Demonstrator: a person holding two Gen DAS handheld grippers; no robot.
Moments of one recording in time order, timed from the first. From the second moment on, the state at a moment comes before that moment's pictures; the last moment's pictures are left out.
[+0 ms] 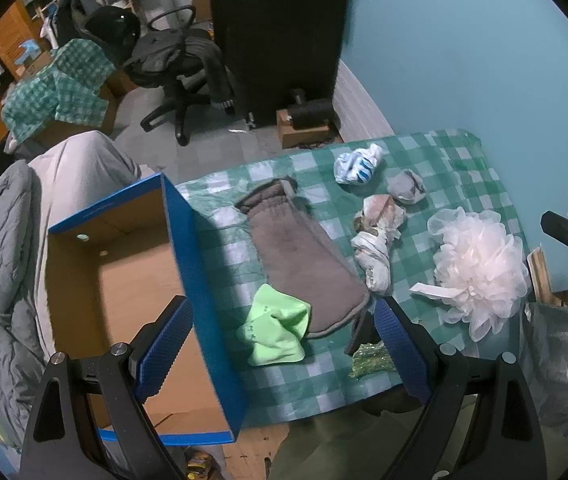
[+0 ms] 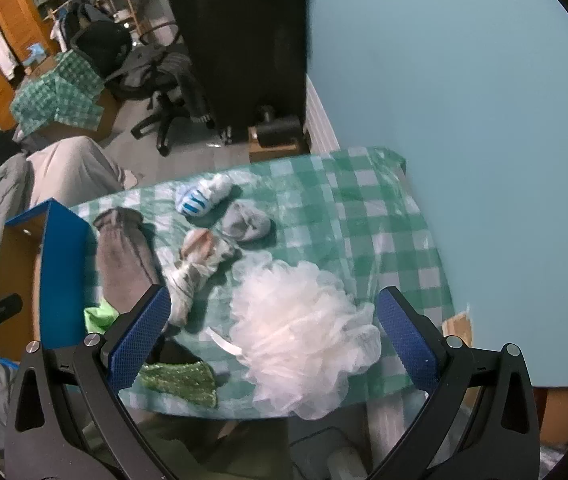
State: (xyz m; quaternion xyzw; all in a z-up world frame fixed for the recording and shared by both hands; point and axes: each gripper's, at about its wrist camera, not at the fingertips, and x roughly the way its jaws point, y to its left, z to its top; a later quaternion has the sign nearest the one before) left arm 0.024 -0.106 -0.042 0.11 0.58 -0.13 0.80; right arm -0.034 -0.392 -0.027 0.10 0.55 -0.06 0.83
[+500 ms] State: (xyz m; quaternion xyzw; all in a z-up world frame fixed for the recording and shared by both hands) left arm 0.035 -0.147 -0.077 0.15 0.59 -0.14 0.78; right arm -0.042 -0.410 -0.087 0.10 0.60 -0.06 0.79
